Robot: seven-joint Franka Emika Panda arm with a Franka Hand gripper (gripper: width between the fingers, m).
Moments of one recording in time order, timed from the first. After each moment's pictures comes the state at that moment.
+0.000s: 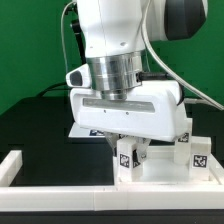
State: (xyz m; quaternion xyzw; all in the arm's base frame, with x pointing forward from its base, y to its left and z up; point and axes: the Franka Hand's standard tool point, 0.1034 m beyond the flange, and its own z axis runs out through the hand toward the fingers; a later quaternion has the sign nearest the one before) arm 0.624 0.000 0.062 -0.91 0.40 0.01 0.07
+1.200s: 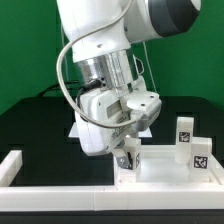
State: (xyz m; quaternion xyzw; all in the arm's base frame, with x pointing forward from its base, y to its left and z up) arm 0.628 -0.002 0.062 -0.54 0.83 0.07 0.11
